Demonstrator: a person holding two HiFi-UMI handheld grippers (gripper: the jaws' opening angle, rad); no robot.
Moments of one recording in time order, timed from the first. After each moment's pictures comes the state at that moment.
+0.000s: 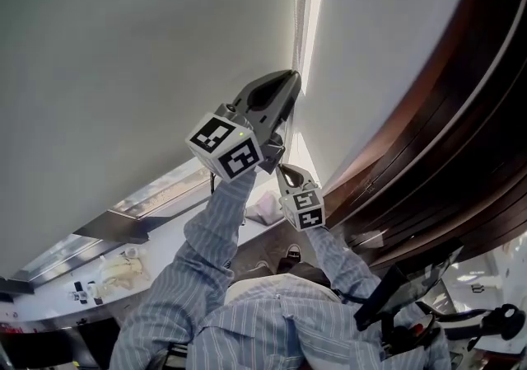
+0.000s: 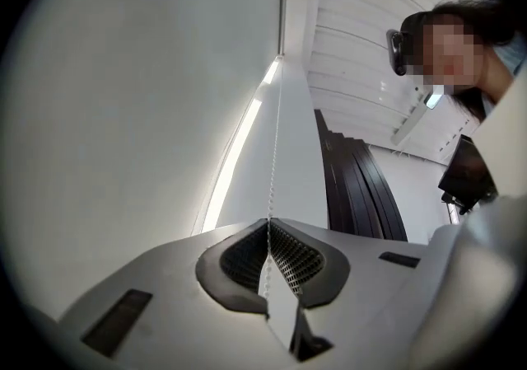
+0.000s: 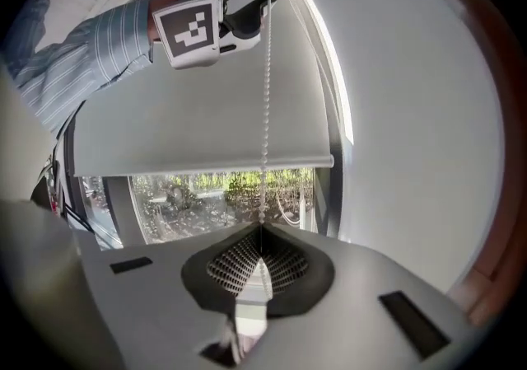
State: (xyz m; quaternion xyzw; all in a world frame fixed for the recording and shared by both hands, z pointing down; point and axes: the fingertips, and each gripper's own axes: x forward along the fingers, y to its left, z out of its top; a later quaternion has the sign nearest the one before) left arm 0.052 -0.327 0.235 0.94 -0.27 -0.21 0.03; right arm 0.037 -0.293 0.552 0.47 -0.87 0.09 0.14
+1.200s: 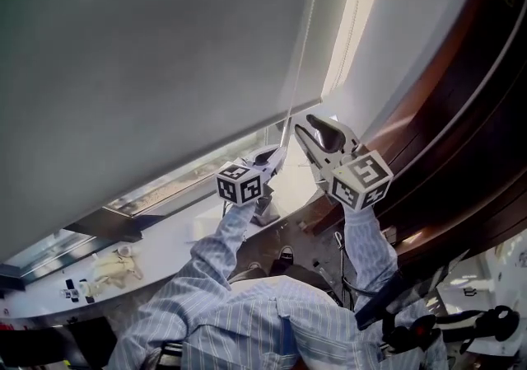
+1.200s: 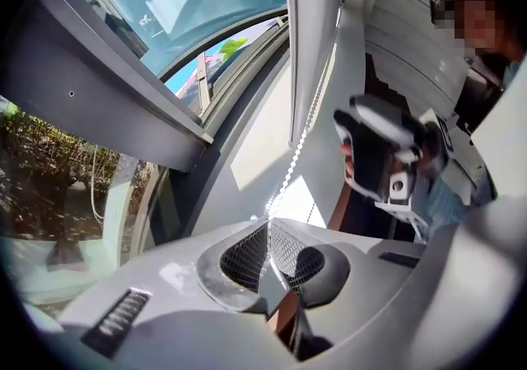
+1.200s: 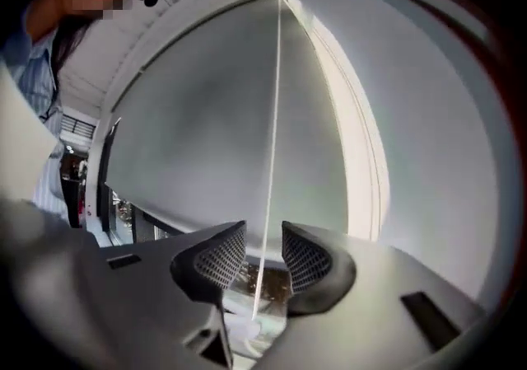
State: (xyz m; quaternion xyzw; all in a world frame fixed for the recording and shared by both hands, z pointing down) left arm 0.049 -0.322 0.494 0.92 -0.31 -0.06 0.23; right arm 0.062 -0.295 0.336 0.38 -0.92 -0.01 0.04
